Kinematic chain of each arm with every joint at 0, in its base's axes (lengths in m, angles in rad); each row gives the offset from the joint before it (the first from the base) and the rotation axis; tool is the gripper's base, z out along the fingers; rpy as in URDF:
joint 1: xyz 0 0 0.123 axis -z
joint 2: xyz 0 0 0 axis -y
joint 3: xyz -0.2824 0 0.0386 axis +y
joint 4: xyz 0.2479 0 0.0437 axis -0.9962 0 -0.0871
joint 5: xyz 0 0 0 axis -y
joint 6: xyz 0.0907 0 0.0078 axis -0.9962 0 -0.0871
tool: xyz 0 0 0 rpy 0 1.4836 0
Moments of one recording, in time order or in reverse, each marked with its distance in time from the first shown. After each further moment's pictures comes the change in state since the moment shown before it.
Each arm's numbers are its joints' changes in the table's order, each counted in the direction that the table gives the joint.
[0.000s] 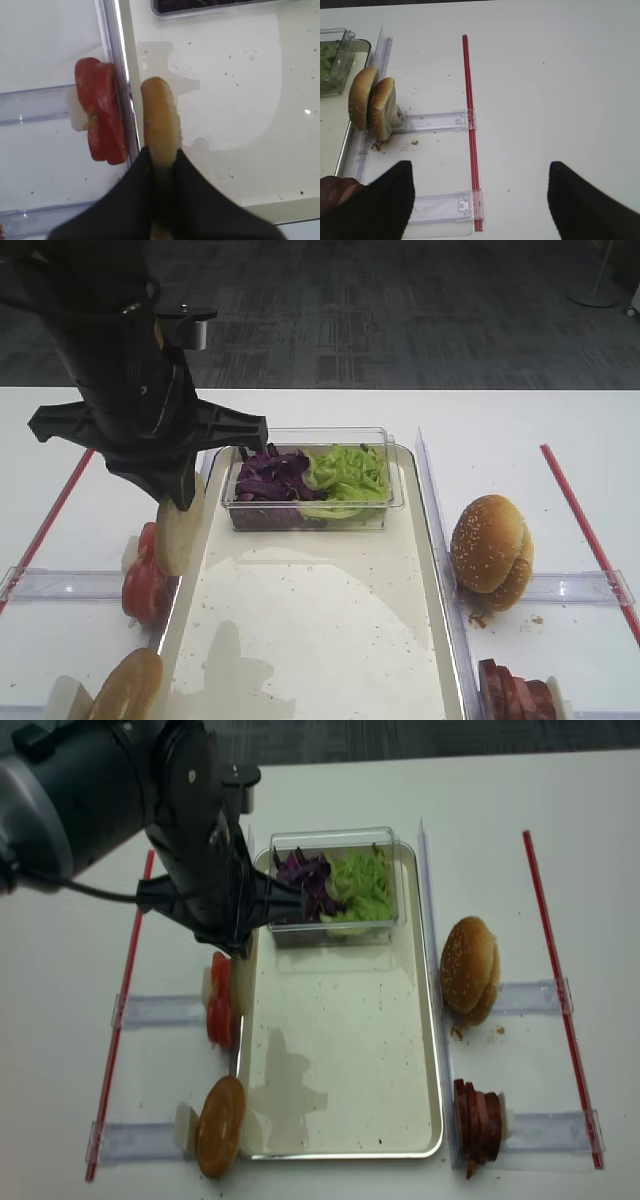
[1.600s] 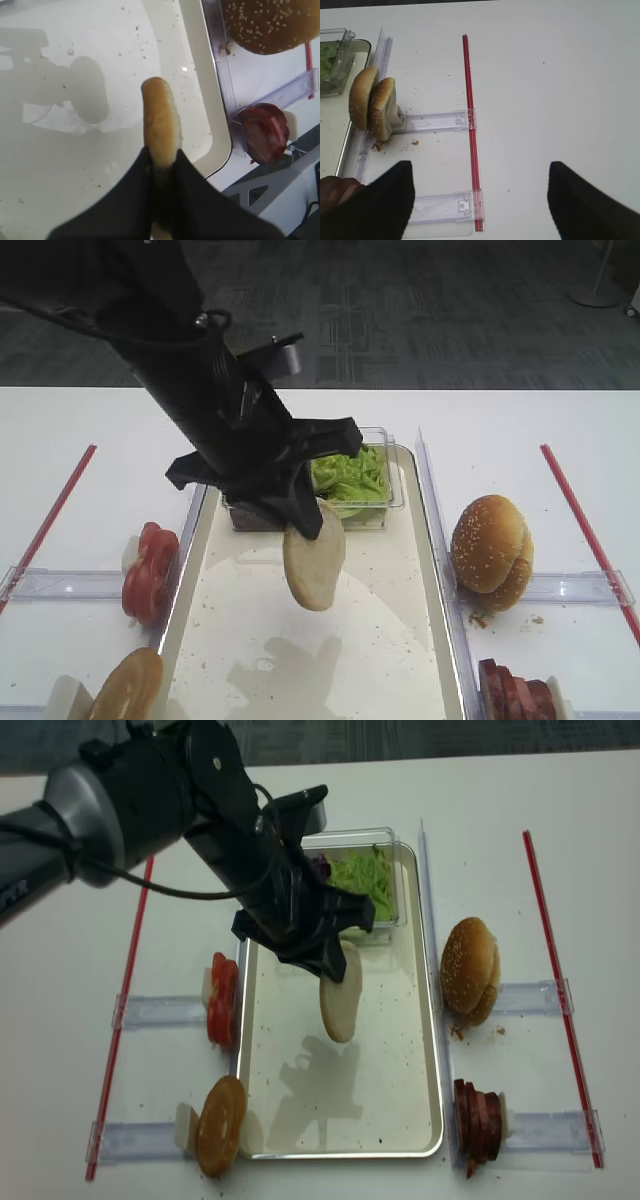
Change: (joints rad) left arm -0.011 -0.123 -0.002 0.573 0.123 -0.473; right arm 0.000 0.000 0.000 0.000 0.000 -0.002
